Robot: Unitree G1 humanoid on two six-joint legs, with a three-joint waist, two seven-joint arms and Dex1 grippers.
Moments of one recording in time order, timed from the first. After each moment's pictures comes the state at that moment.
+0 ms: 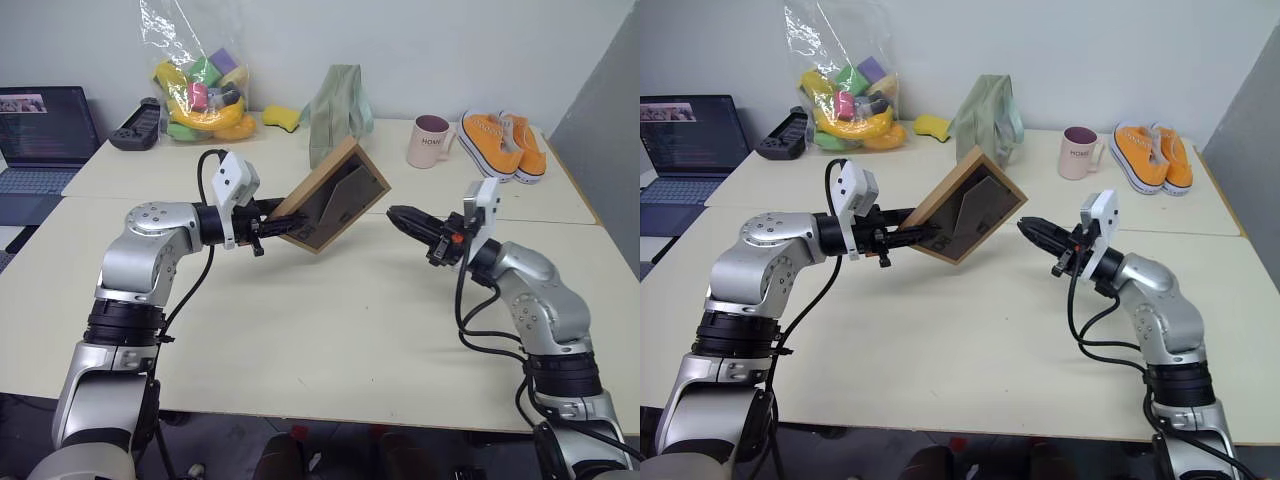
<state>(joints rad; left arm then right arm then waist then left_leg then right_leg) -0.75 0.66 -0.01 0.17 -0.37 0.46 -1.08 -0.52 -0.38 -0.03 -0.07 0.51 0.38 0.80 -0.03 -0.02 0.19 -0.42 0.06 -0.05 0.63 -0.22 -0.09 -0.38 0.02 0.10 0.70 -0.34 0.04</state>
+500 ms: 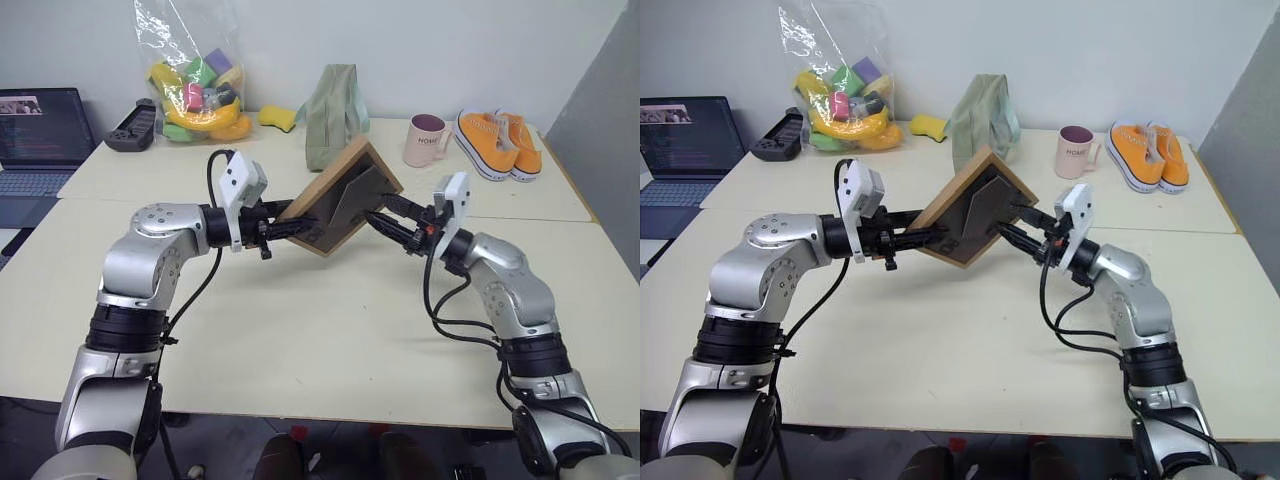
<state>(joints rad) -0.73 0.64 -0.01 0.06 -0.41 0.55 -1.05 -0.63 -0.31 0.03 0.06 0.42 0.28 0.81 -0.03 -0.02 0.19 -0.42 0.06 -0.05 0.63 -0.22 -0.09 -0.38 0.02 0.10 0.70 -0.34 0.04</state>
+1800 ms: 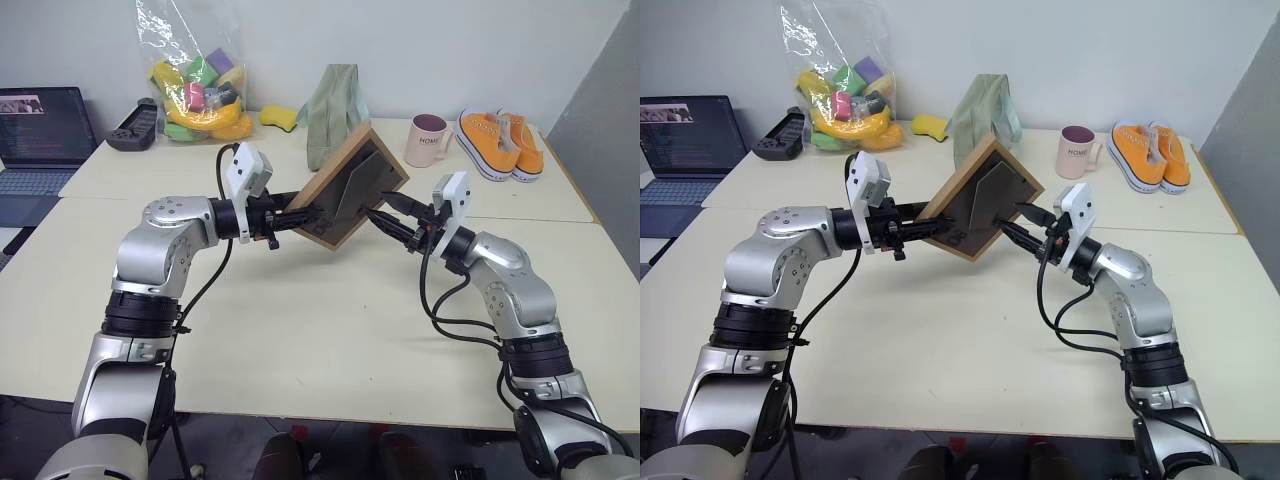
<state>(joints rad) -0.79 0.59 -0.01 0.14 -0.41 0.56 -1.06 -0.62 -0.33 0.02 0.06 0.38 0.27 0.77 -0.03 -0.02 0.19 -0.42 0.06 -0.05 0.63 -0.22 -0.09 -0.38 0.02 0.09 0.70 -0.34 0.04</state>
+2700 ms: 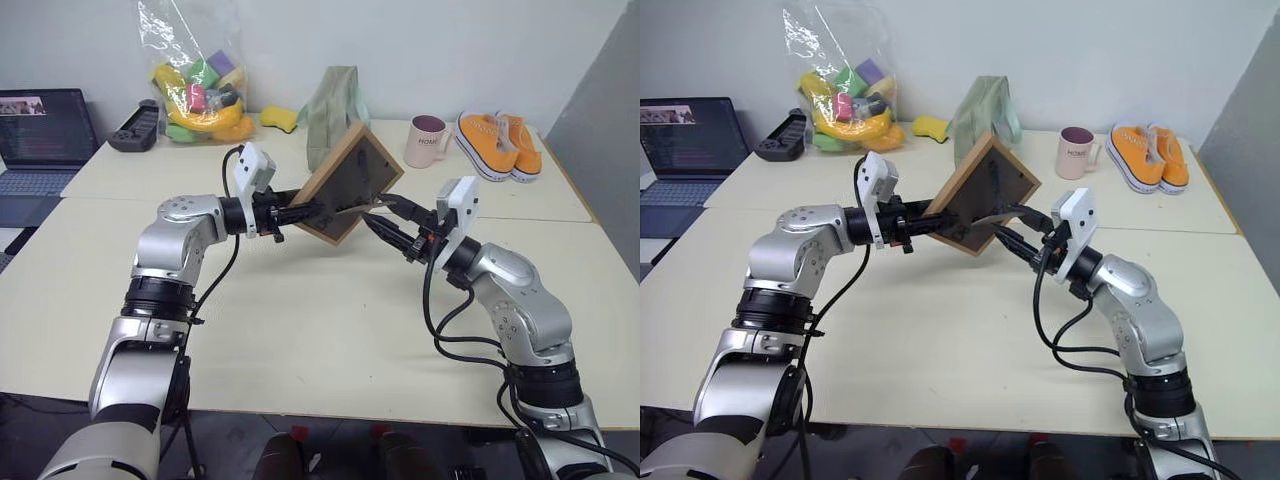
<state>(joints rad) -0.90 0.52 -0.02 0.41 -0.35 0.45 -1.08 -0.50 -0.32 0.02 -0.26 0.42 0.42 0.65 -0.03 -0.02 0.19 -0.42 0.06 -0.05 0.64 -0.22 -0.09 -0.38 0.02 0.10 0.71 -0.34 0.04</state>
